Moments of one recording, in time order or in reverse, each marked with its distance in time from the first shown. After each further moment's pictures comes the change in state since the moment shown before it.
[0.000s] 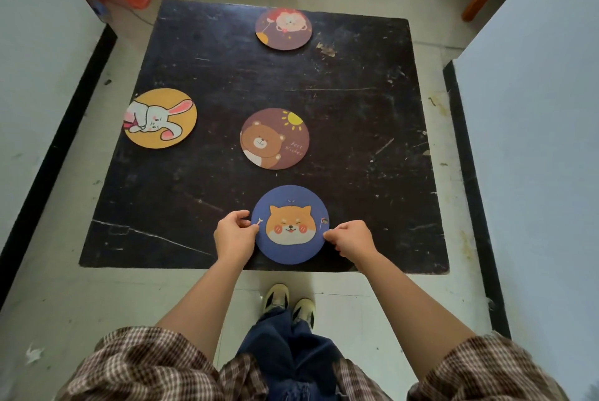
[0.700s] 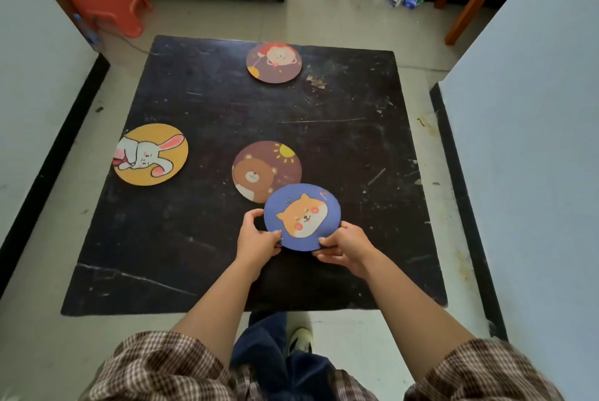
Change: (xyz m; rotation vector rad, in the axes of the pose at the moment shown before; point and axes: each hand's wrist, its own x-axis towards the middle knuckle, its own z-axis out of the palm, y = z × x) left_hand 0.021 0.069 0.025 -0.278 -0.303 -0.033; right_hand 0.016 -0.067 -0.030 0.510 -0.234 0.128
